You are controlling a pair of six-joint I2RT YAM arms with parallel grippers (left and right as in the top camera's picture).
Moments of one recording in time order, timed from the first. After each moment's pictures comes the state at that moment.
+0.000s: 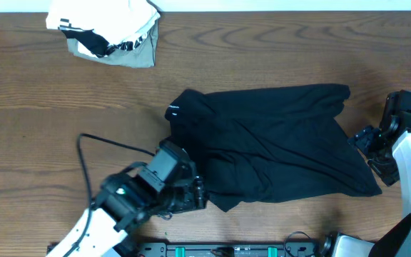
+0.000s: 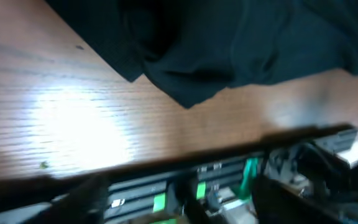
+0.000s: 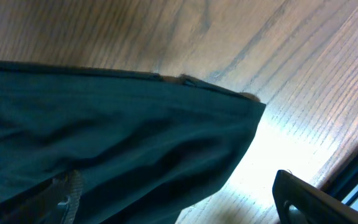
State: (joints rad) left arm -0.74 0.99 0.83 -1.03 0.28 -0.91; right arm -0.33 1.44 1.01 -1.04 0.20 0.67
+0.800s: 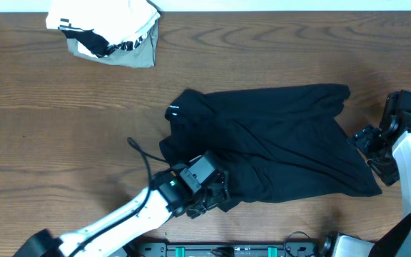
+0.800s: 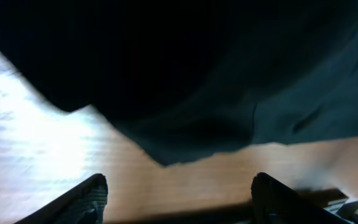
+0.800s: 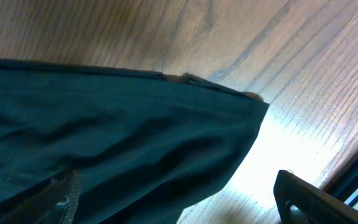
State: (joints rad) left arm -0.89 1.30 0.65 -0.53 0.26 -1.32; right arm -0.33 1.44 1.01 -1.04 0.19 0.67
